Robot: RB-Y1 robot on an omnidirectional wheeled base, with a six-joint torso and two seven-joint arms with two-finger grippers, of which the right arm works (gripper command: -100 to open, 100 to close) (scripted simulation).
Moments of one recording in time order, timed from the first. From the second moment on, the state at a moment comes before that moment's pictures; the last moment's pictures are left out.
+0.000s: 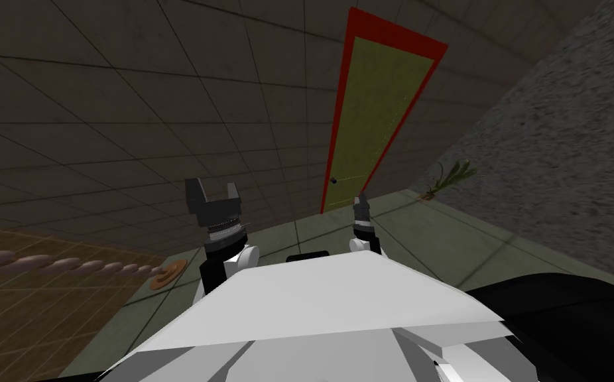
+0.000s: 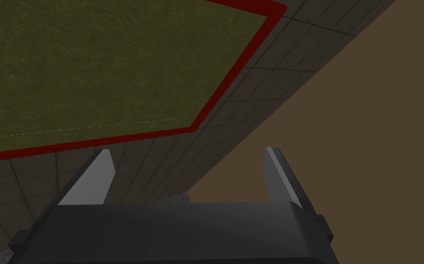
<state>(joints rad) 0.44 -0.11 -0.02 -1.87 -0.28 -0.70 0.42</state>
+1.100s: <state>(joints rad) 0.40 -0.16 -0.06 -1.66 -0.42 -0.74 0.70</state>
